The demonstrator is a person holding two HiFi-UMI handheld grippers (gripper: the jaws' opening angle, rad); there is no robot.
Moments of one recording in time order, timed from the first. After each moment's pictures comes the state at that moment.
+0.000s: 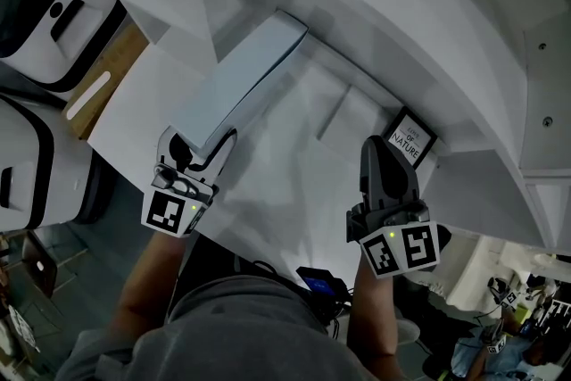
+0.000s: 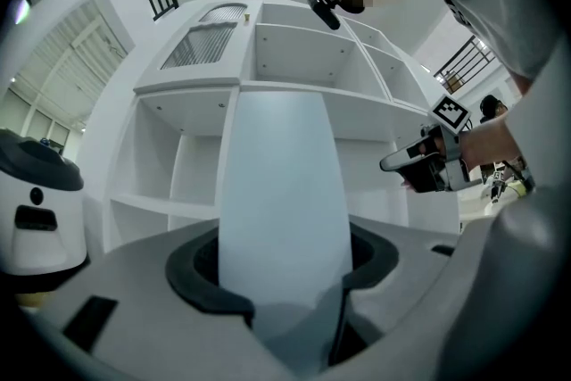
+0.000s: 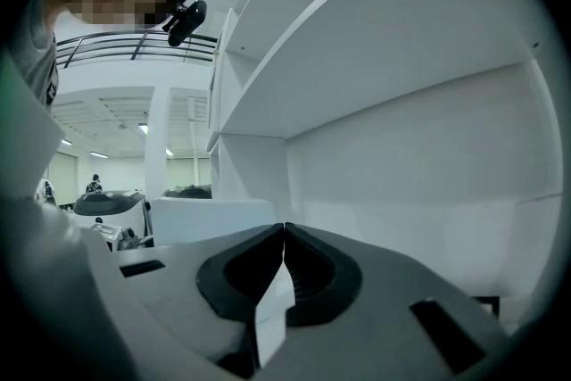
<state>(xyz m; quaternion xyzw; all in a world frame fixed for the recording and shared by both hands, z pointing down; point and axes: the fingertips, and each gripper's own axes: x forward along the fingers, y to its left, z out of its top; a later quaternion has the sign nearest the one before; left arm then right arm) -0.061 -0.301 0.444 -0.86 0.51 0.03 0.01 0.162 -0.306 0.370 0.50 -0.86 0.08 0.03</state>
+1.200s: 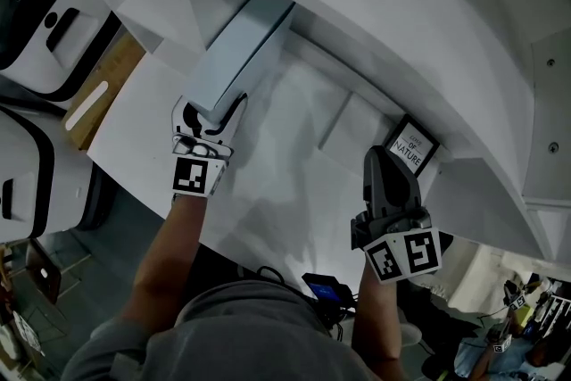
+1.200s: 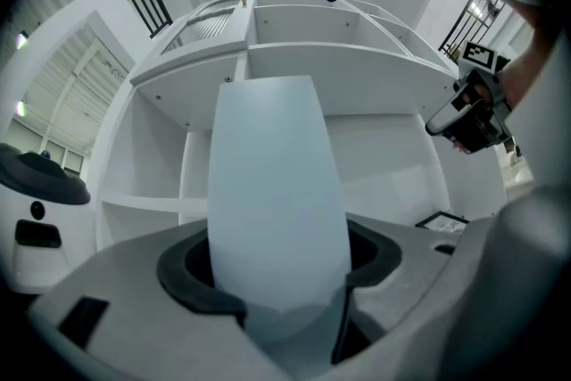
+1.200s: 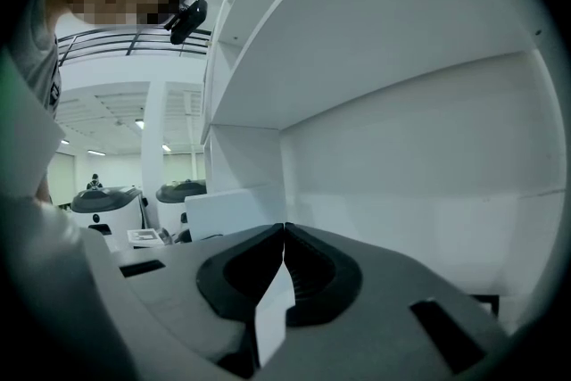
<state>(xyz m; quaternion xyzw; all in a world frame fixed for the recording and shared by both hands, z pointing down) -0.065 -0.395 0.471 -0.82 0.56 0.02 0.06 0.168 -0.322 0.384 0.50 -0.86 0.10 0.05</state>
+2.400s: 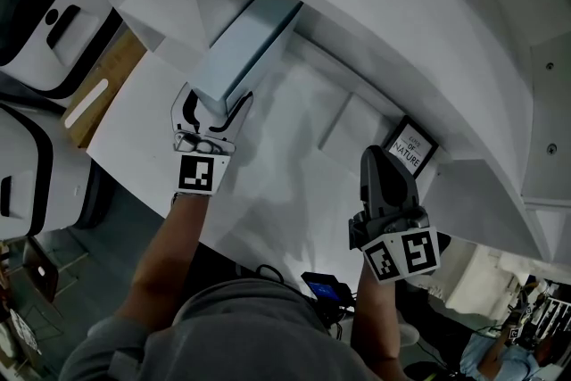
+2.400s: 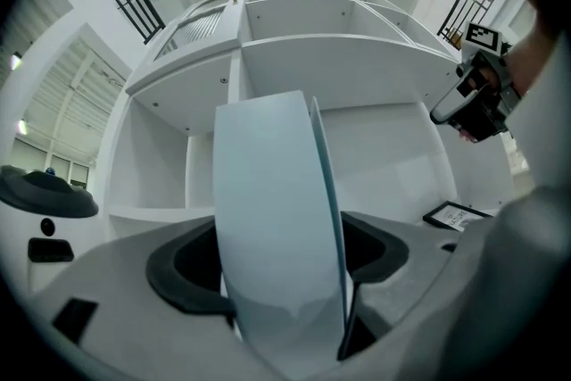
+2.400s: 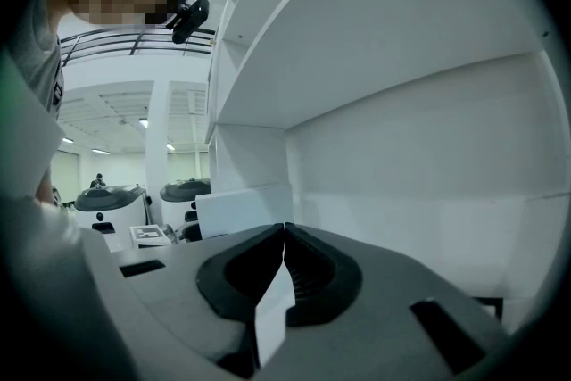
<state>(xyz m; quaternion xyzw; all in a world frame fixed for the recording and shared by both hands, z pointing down) -0.066 -0.400 0.457 -0.81 0.59 0.02 0.08 0.159 -0.321 0.382 0.49 -0.86 0.09 0.06</state>
